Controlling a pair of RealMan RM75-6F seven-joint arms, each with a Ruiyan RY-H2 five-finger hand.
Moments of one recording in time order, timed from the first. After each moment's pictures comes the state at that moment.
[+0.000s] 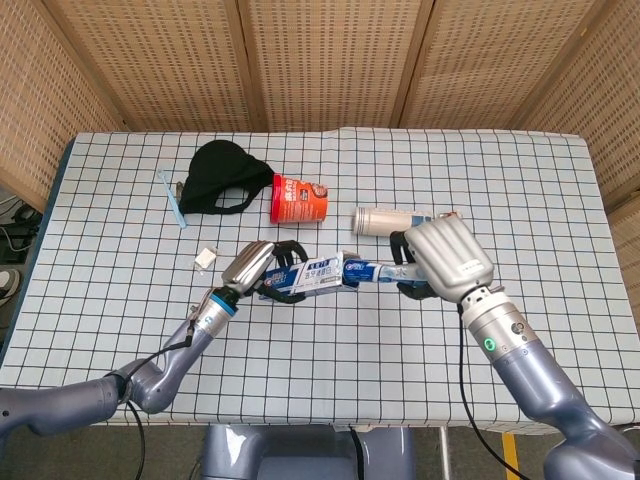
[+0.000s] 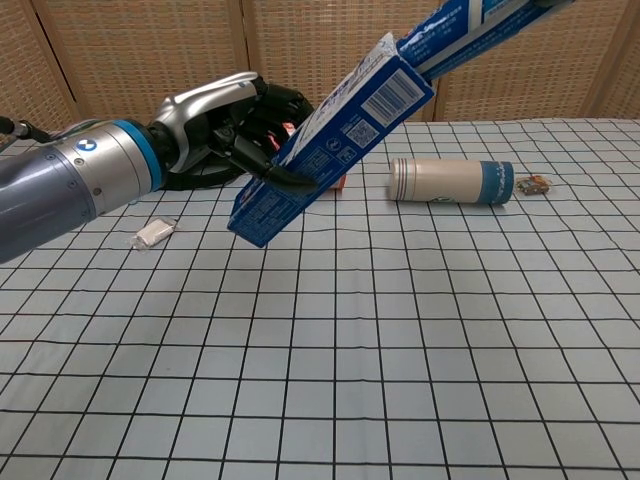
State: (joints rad) left arm -0.83 -1.66 -0.28 -1.38 1.34 0.93 -0.40; right arm 0.98 -0.64 0.32 -2.35 -0.56 0.97 -0.50
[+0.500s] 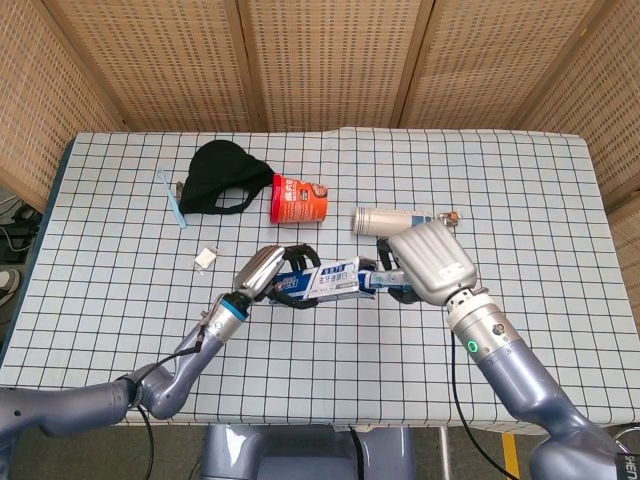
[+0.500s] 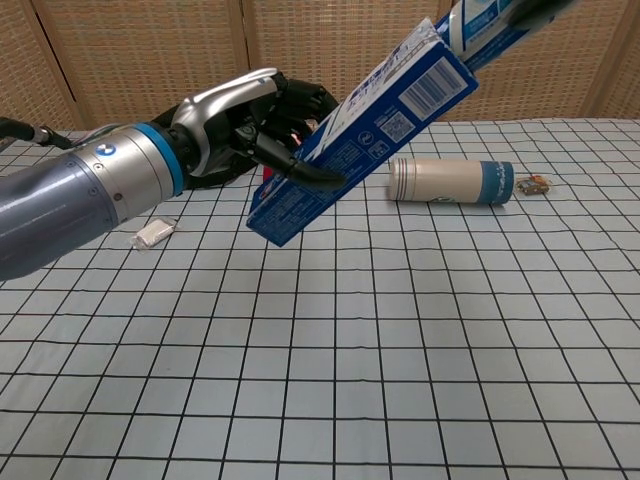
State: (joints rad) left arm -0.84 -1.71 -0.28 -1.39 1.34 0.96 -0.44; right arm 1.06 -0.68 0.29 -2.36 -0.51 0.99 -0.60
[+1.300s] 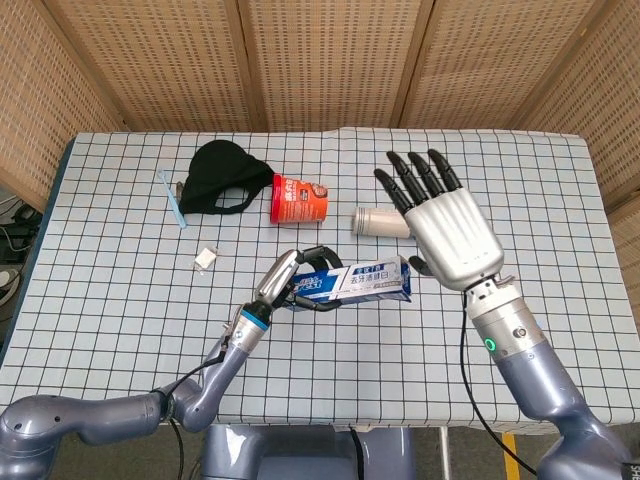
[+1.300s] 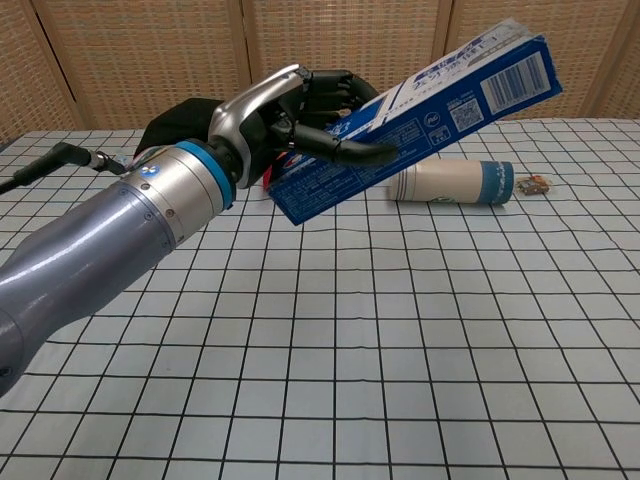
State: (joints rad) left arm -0.84 -1.88 -0.33 -1.34 1.33 1.06 -0.57; right arm 1.01 -0.67 0.27 -2.36 -0.74 1.25 -0.71
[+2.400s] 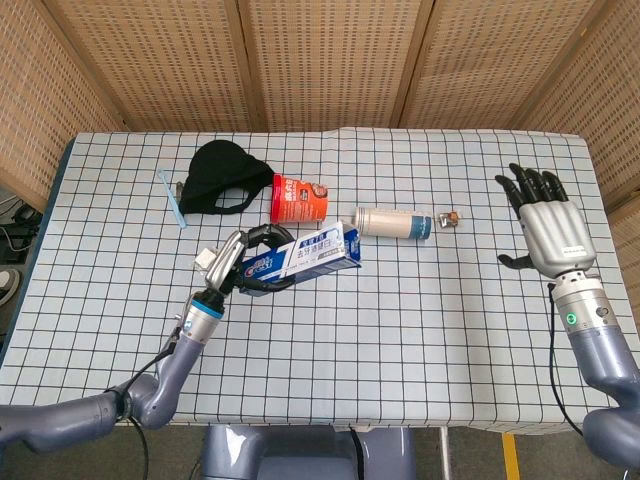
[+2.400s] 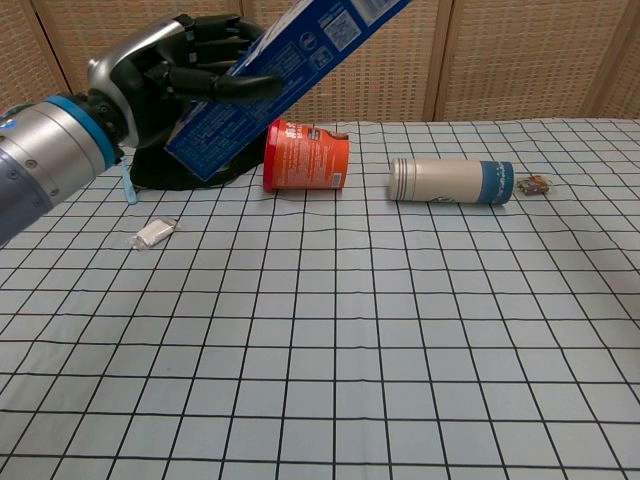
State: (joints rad) left arm -0.72 -1.66 -0.31 -1.44 1.40 1.13 -0.76; right arm 0.66 -0.84 0.17 -1.86 -1.00 1.10 -0.25
